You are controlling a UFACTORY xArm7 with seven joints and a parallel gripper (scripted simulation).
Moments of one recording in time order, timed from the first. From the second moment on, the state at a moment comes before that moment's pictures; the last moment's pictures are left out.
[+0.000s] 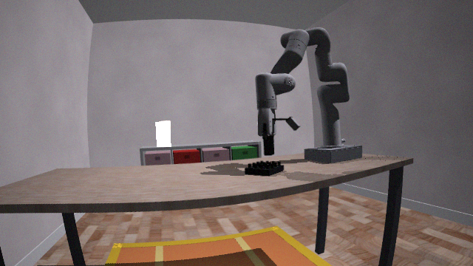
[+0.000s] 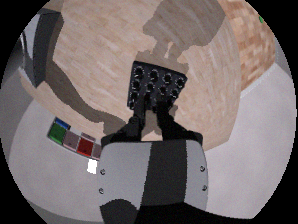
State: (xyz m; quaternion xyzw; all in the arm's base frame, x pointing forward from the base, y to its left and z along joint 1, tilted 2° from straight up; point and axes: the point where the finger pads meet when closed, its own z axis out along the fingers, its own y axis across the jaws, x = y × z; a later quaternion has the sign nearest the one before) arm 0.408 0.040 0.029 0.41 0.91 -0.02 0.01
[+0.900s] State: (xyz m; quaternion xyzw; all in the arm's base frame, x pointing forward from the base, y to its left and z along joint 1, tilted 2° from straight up) arm 0.412 0.041 0.110 0.41 0.91 -0.01 0.01
